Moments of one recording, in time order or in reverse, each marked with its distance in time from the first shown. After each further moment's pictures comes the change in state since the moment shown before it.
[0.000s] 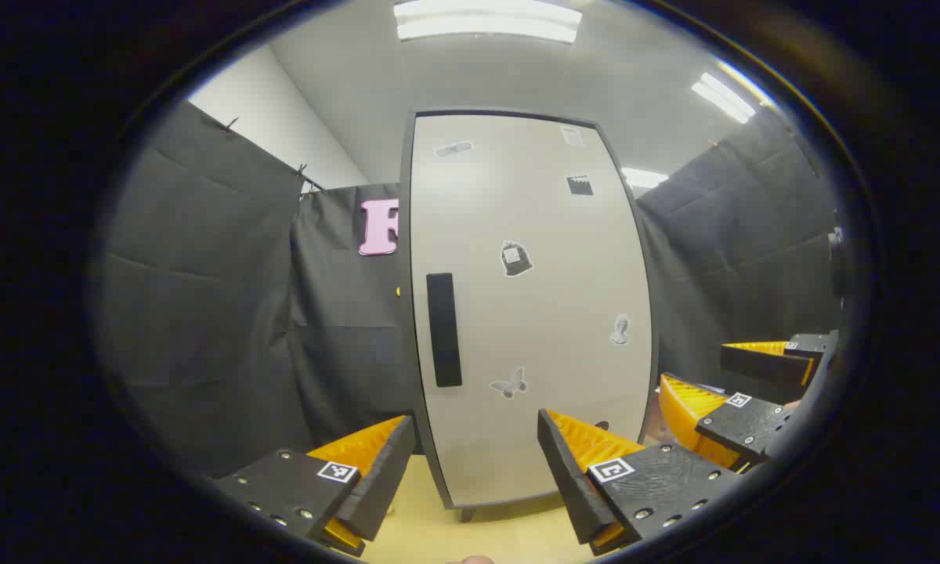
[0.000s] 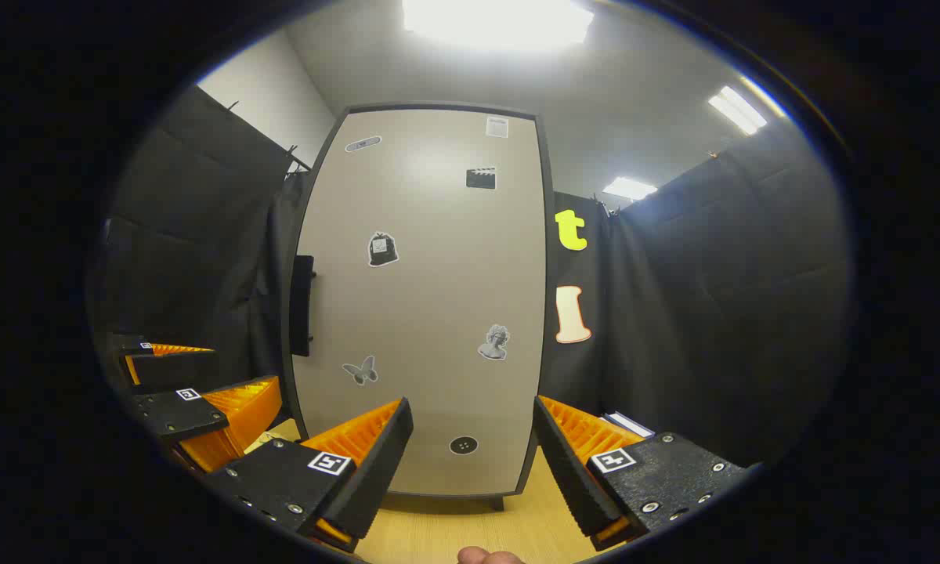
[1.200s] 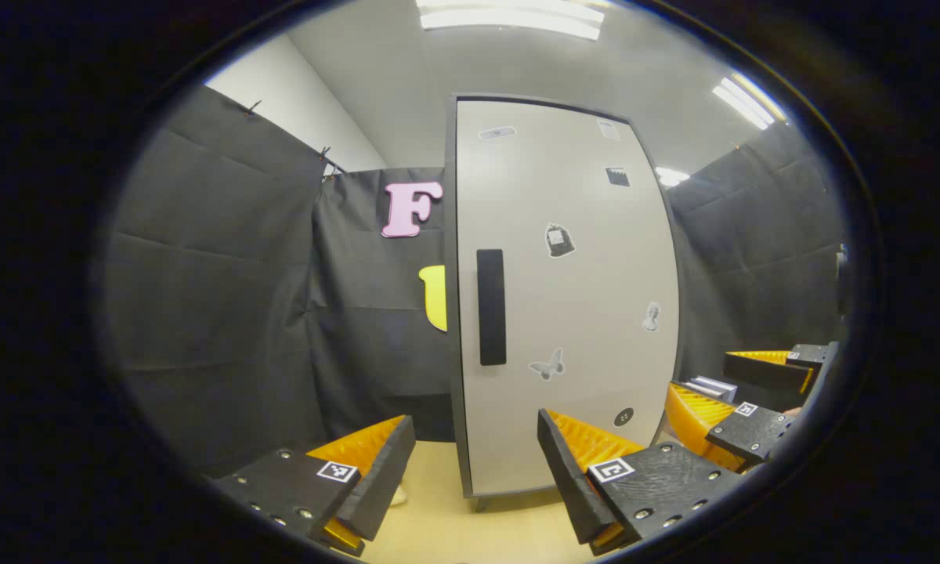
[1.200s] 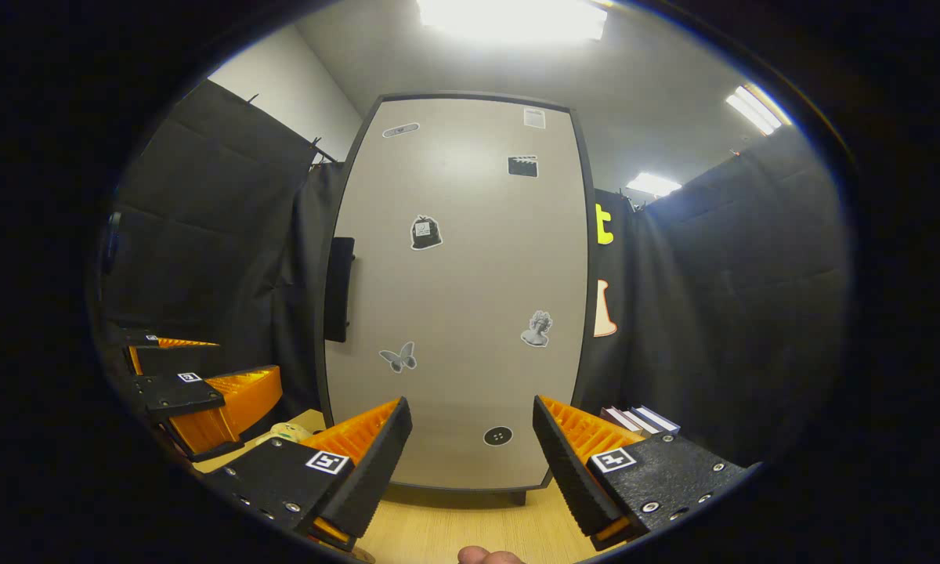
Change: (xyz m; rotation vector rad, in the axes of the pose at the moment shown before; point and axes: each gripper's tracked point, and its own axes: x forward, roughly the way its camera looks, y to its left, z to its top) left arm -0.003 0.040 -0.024 -0.028 0.052 0.045; right arm 0.001 0.037 -0.015 -0.021 0.020 0.073
